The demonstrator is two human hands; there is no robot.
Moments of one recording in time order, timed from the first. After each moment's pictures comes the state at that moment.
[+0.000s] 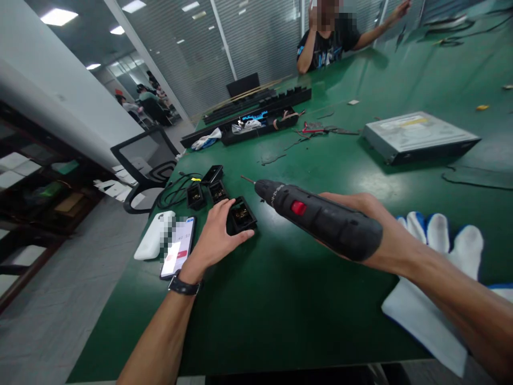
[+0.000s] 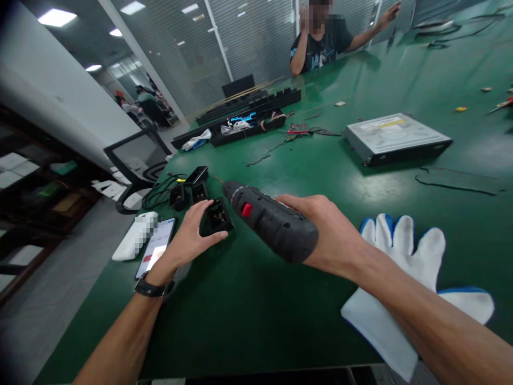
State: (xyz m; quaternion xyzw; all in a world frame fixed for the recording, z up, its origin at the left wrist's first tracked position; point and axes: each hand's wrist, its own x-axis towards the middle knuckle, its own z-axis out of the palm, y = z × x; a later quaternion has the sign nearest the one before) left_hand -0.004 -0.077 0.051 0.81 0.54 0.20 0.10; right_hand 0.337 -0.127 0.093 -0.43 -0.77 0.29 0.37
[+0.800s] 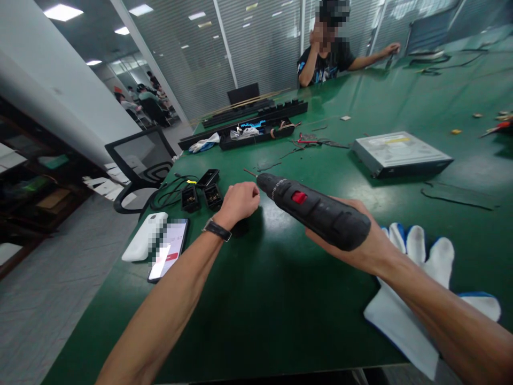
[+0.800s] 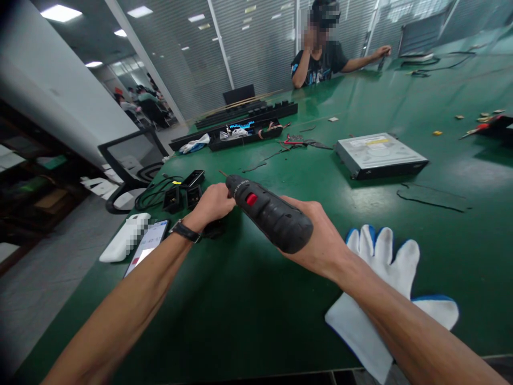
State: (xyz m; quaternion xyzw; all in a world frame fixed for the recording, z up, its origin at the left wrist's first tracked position) left_hand 0.089 0.008 0.083 0.83 0.54 0.11 0.05; right_hand 0.336 -0.122 0.084 -0.43 -0.75 0.22 0.45
